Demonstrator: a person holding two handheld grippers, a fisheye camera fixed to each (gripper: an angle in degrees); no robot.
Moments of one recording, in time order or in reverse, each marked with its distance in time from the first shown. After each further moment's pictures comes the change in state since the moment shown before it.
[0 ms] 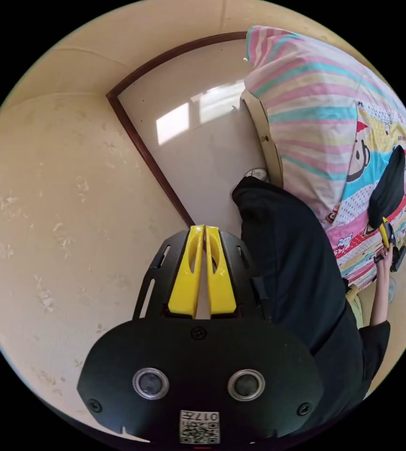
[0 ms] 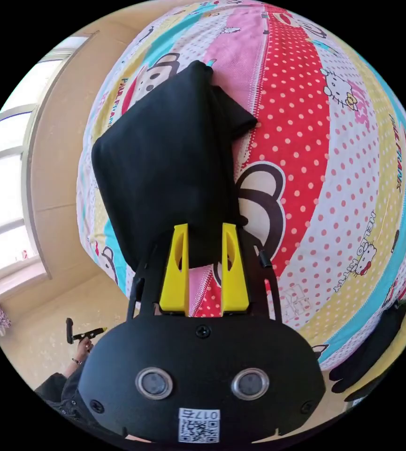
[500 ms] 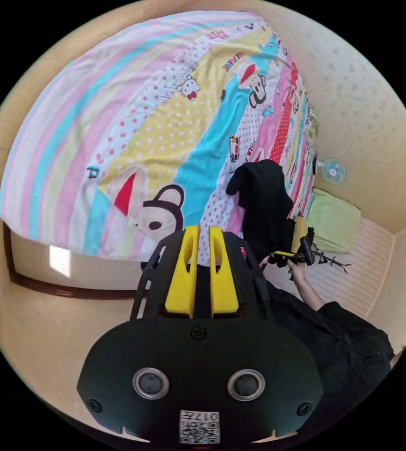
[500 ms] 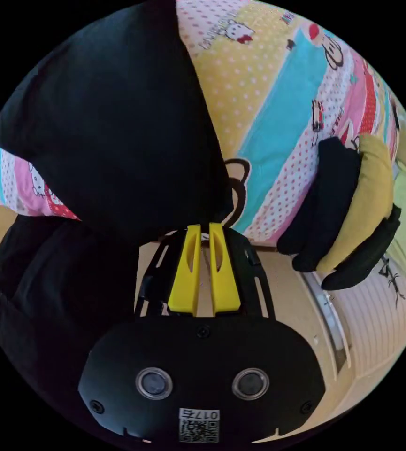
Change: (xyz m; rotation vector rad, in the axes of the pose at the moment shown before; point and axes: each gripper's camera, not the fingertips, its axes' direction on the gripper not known) left arm 0.240 -0.099 -0.071 -0.051 0.261 0.920; right arm 0.058 0.256 0.087 -0.496 0.408 0.379
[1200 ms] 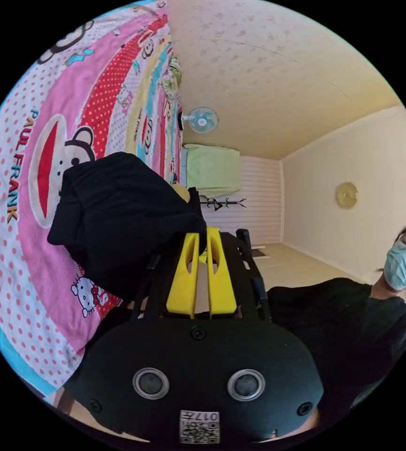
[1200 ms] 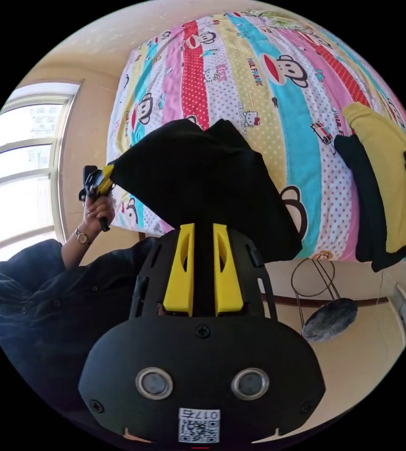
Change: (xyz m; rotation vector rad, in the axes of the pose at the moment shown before) left arm 0.087 0.149 0.121 -0.080 0.795 0.594; right arm -0.074 0.179 0.064 0.582 -0.630 -0.191
